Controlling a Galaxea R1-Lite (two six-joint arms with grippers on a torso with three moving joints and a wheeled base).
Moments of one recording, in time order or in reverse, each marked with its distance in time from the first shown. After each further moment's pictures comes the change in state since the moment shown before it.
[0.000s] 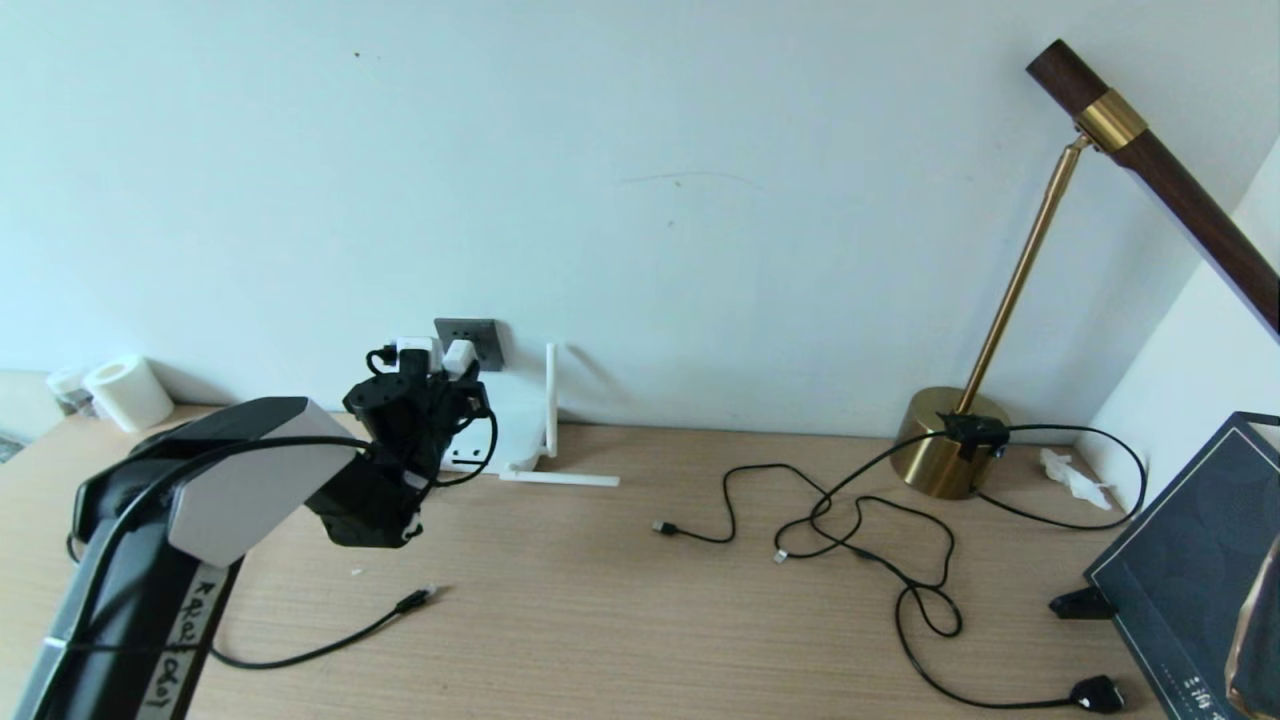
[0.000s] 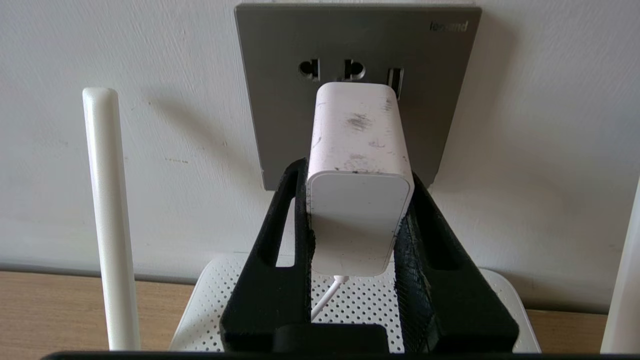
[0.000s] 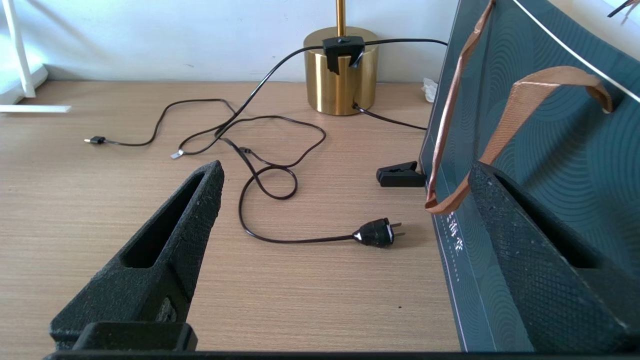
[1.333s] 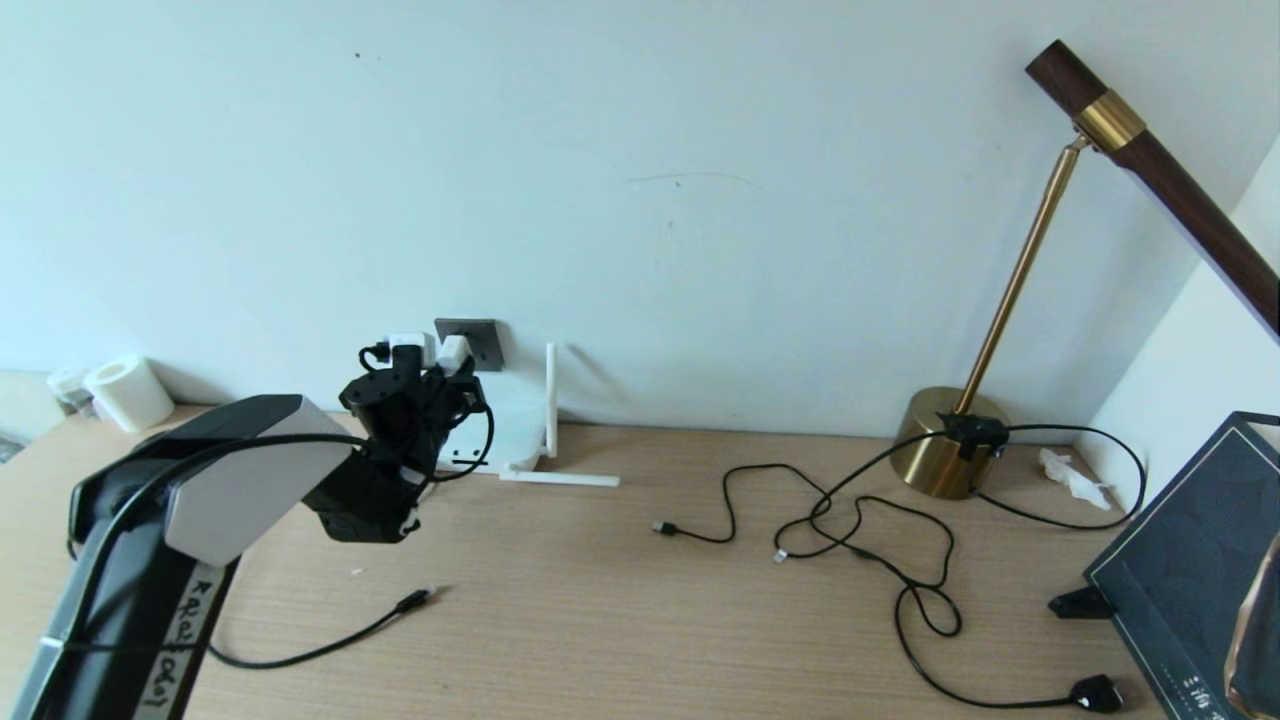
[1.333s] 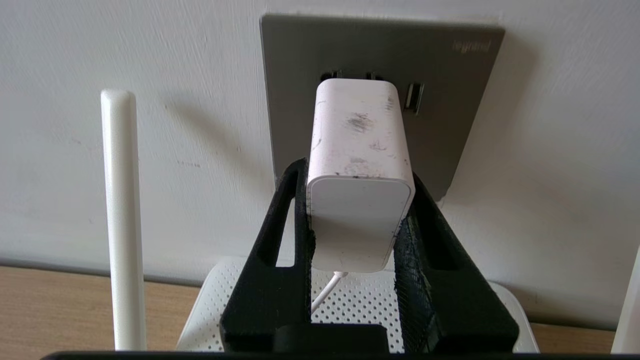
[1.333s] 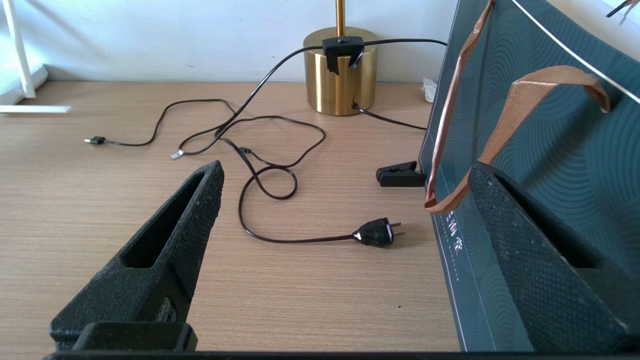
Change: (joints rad) left arm 0.009 -0.001 -0.015 0.012 0.010 -0.034; right arm 0.000 0.000 0.000 0.000 0.000 0.000
